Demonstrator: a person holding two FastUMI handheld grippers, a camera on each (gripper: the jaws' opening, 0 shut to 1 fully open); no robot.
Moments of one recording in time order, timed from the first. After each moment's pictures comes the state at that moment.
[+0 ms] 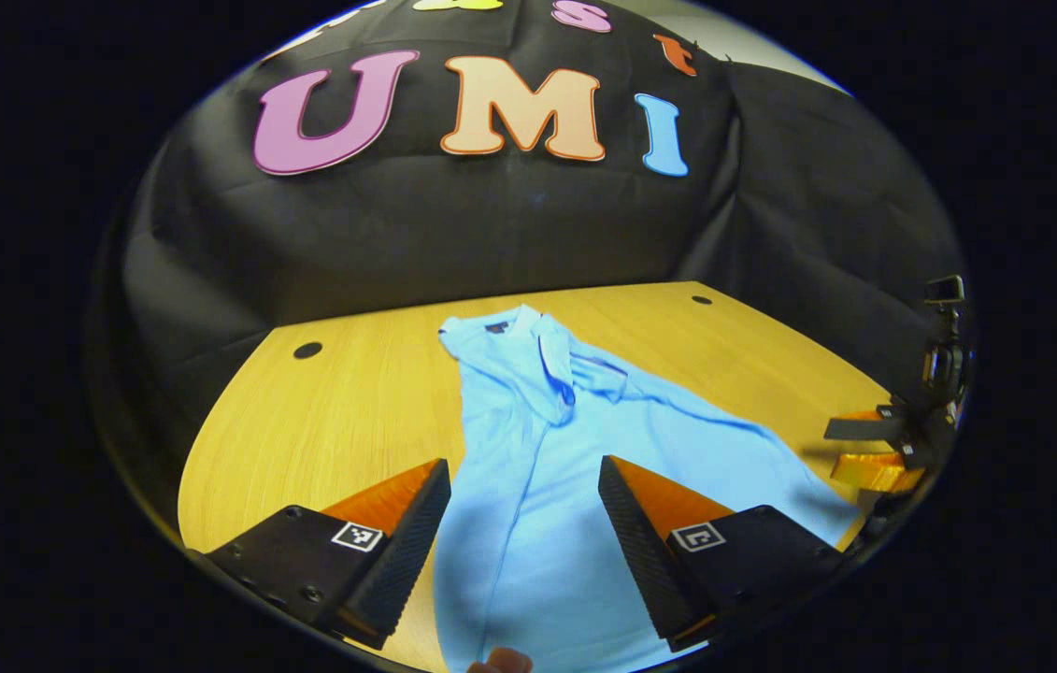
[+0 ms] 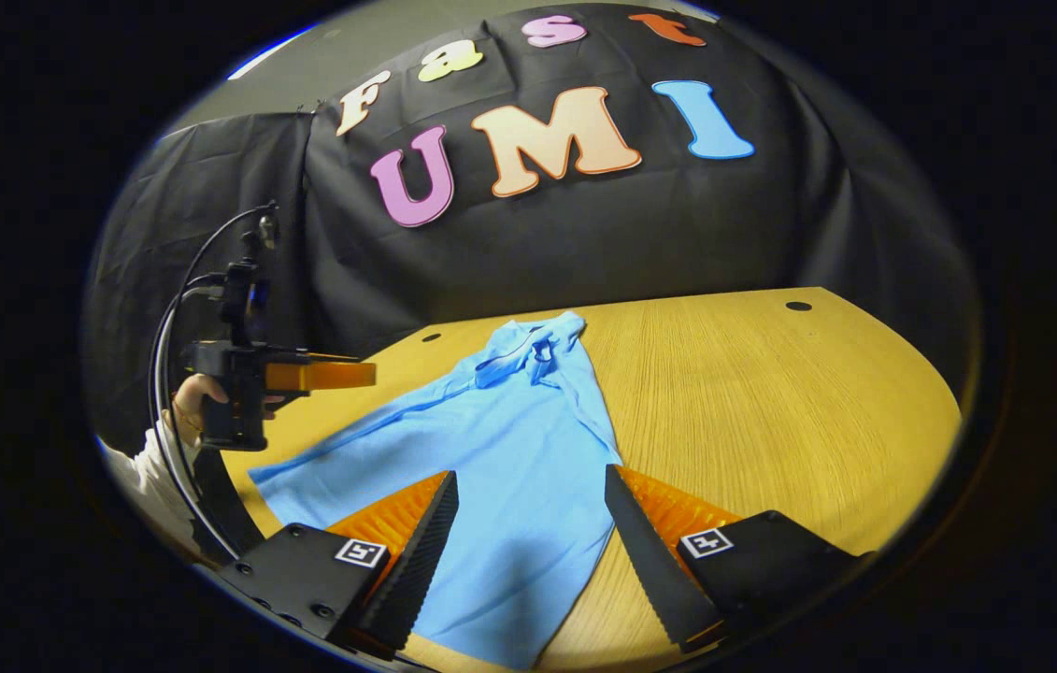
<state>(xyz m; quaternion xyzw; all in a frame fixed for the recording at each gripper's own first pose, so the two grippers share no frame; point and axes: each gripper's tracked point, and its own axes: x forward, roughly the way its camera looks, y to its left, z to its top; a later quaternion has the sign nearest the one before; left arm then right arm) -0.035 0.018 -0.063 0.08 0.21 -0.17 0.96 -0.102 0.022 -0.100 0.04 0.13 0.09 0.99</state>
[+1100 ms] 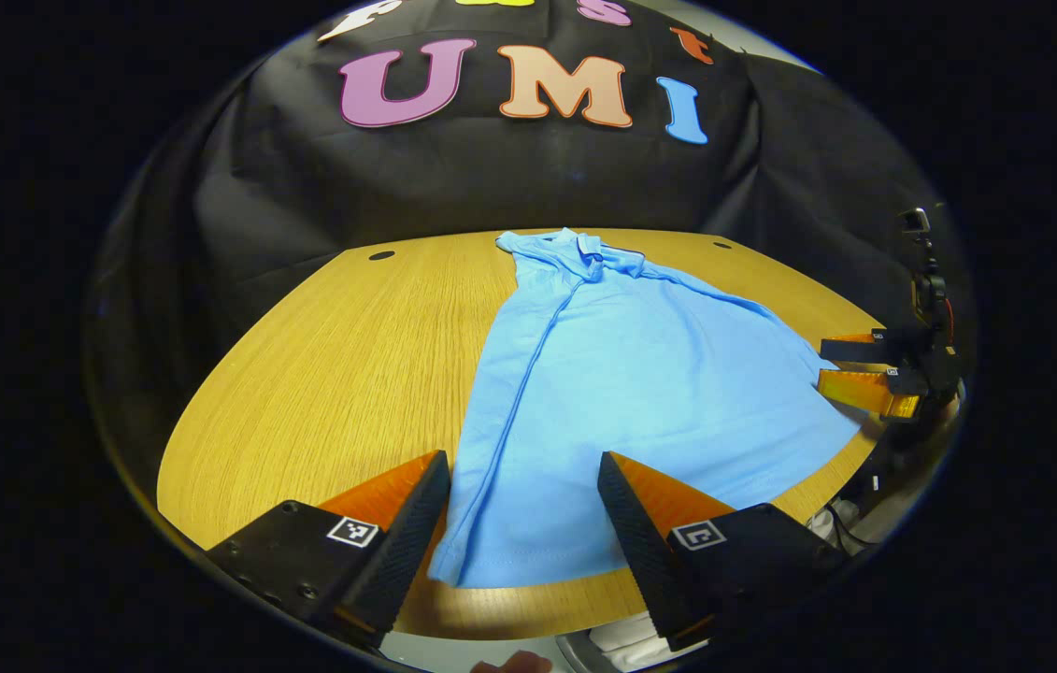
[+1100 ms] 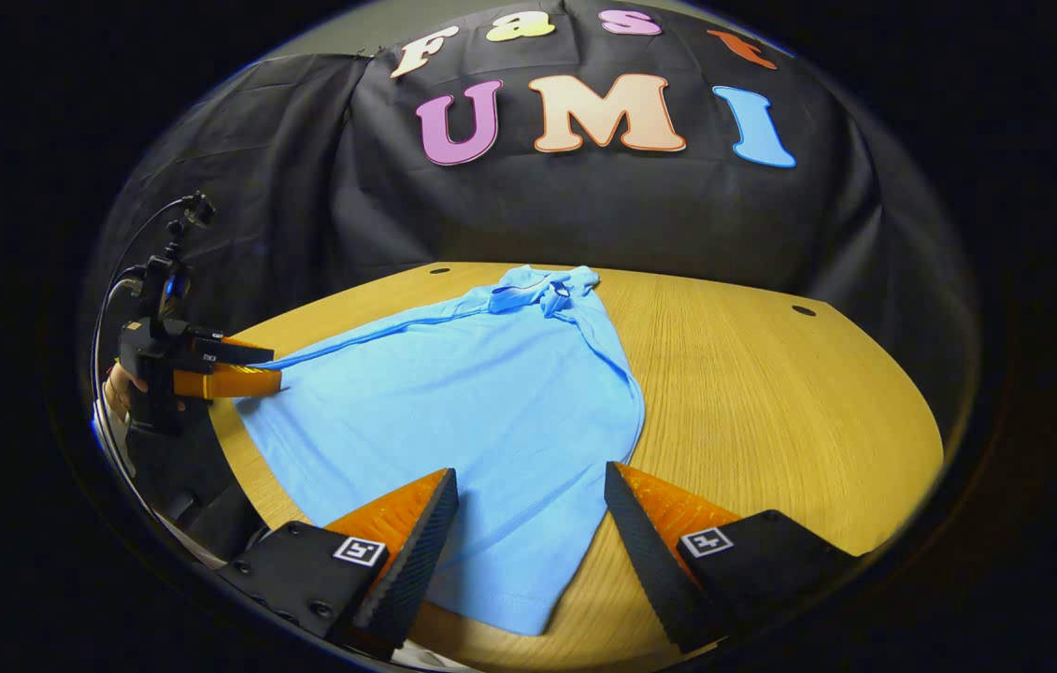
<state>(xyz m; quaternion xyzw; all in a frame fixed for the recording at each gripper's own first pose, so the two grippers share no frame) -0.162 0.069 -0.141 0.07 0.24 -0.11 0.96 -0.125 0.030 -0.155 -0.05 0.16 0.10 0.98</state>
